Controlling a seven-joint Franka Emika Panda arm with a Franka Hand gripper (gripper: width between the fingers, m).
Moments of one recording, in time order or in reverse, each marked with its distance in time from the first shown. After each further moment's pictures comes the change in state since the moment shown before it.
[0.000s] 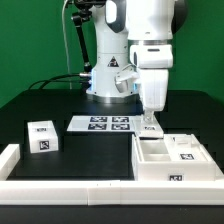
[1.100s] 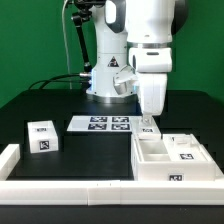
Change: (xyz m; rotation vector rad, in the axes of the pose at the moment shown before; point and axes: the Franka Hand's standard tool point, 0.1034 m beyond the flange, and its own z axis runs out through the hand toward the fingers) arm -0.003 0.001 0.004 0.051 -0.018 -0.003
